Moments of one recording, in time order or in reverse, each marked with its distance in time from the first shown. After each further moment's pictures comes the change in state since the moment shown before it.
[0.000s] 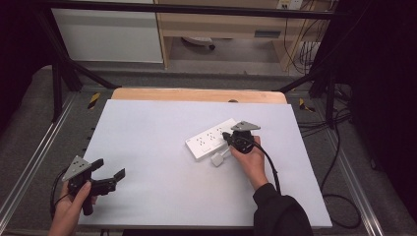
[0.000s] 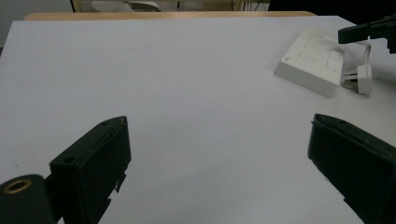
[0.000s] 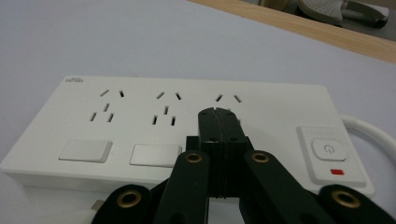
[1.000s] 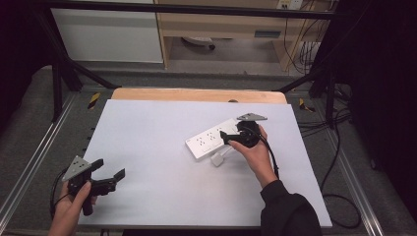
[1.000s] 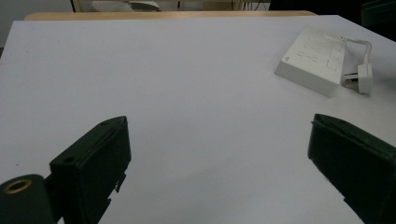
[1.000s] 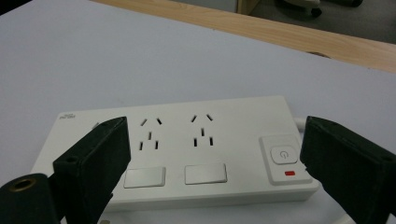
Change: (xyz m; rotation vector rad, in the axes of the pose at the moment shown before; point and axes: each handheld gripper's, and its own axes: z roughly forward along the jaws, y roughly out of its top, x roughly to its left) left arm 0.000 0.000 -0.001 0.004 0.001 0.002; right arm -0.009 0.028 -0.019 0.027 -0.061 0.114
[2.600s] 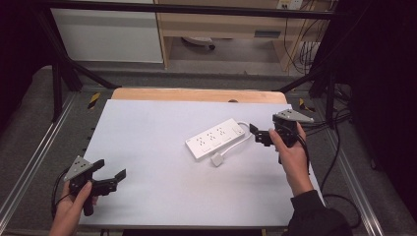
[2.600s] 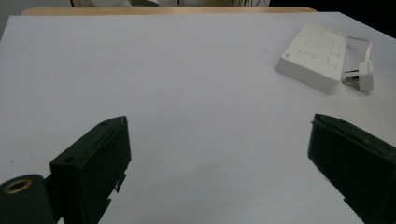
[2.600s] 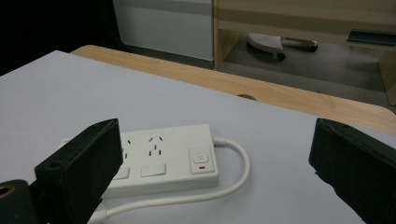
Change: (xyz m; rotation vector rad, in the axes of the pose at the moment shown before) left arm -0.001 -0.001 0.002 0.009 0.001 -0.004; right arm -0.045 0.011 -0.101 -0.179 -0.057 0.009
